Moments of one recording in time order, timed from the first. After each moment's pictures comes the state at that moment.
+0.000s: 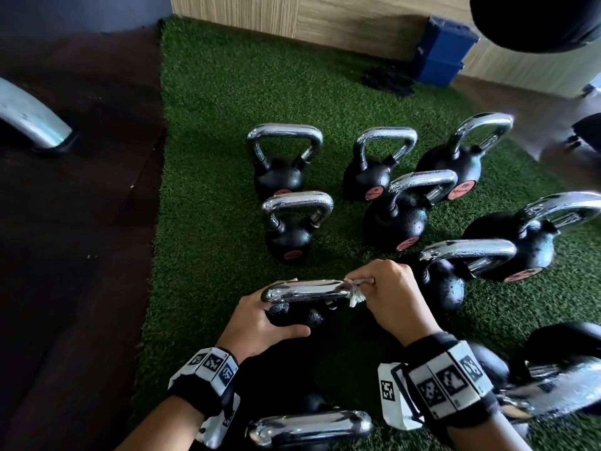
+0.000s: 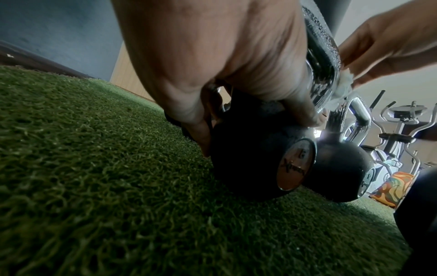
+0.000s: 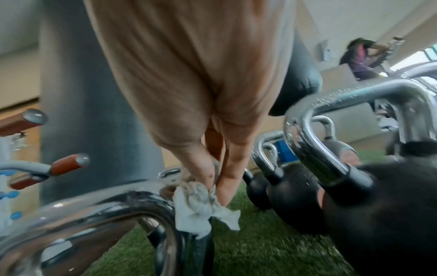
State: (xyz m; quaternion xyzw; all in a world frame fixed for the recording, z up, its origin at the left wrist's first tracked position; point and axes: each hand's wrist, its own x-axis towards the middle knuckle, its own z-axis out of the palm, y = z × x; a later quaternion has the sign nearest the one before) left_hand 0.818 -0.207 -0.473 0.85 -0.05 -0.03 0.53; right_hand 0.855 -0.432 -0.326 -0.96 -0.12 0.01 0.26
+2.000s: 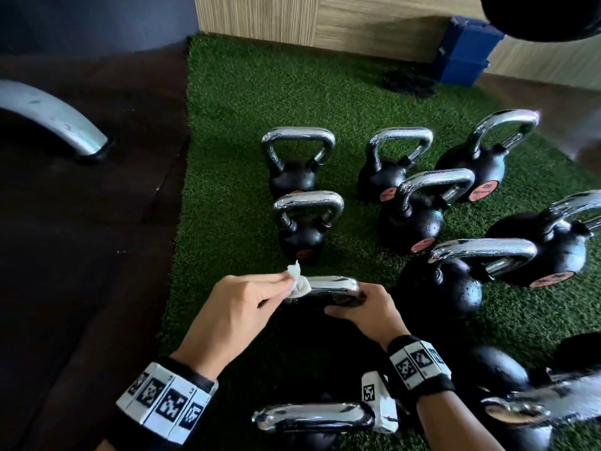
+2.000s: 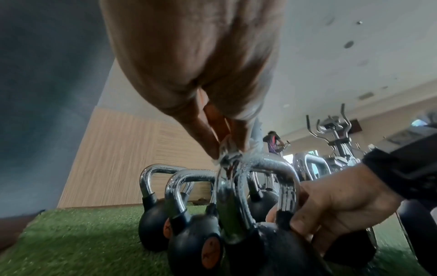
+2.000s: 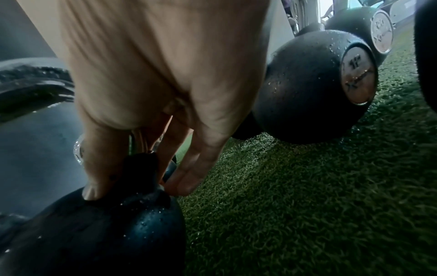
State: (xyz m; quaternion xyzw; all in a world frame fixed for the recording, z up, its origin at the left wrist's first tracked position) left_hand 0.779 -0.189 -0.364 0.90 -0.12 0.18 0.38; right_hand 0.865 -0.438 -0.431 -0.89 -0.02 0.15 0.43
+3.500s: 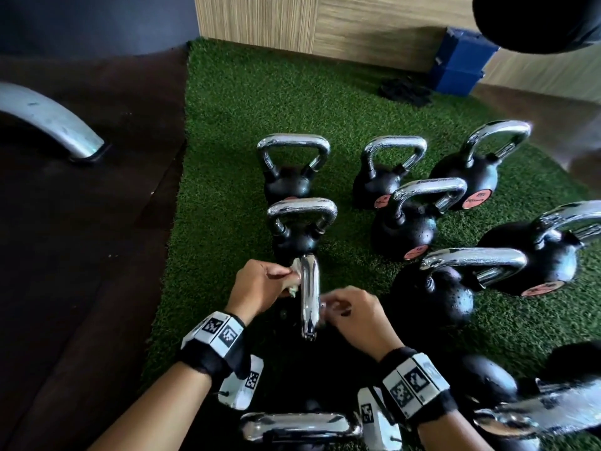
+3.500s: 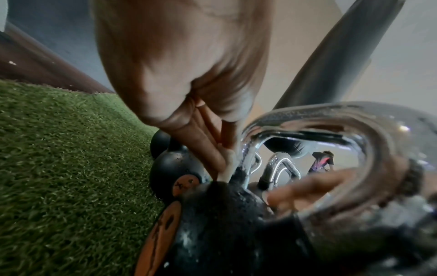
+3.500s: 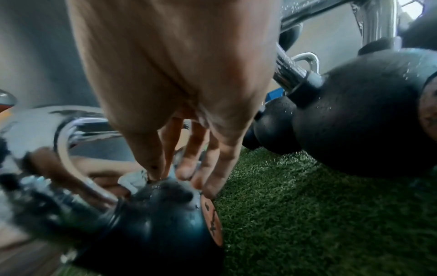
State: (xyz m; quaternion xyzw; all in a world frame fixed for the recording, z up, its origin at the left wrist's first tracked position) left_hand 0.869 -0.214 -0.435 0.79 0.18 -0.03 0.59; right_hand 0.862 -0.428 -0.407 -0.92 -0.13 0.14 0.33
